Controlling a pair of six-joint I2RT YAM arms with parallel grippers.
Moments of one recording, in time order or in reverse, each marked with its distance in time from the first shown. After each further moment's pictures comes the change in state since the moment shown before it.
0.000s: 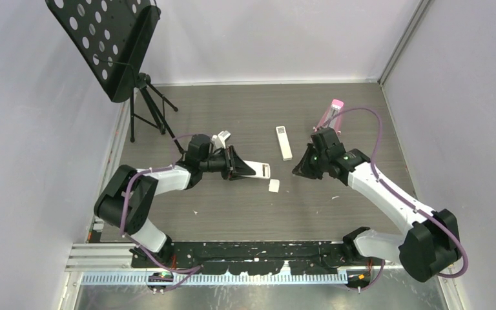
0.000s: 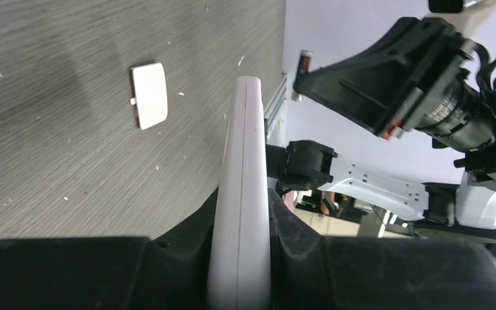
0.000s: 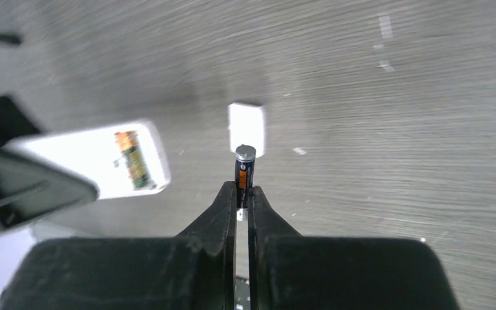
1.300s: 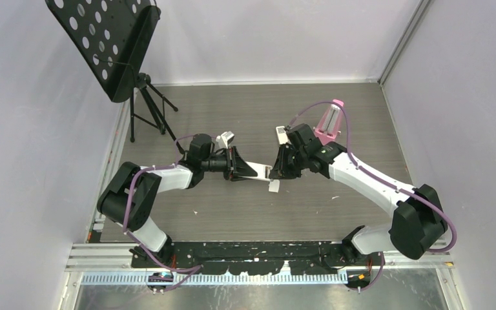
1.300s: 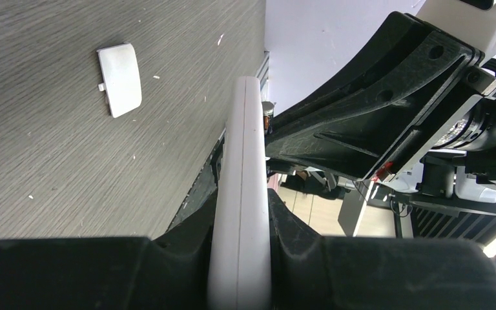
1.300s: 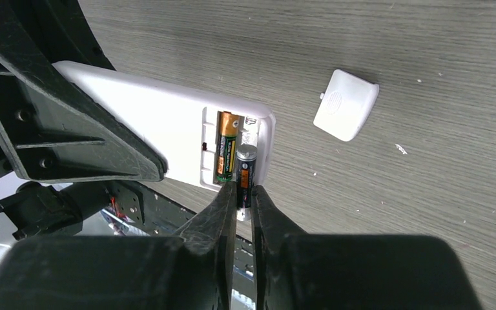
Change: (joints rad) left arm -0.016 0.057 0.013 0.071 0.100 -0.072; right arm 0.169 0.164 0.135 0.050 -0.201 -0.094
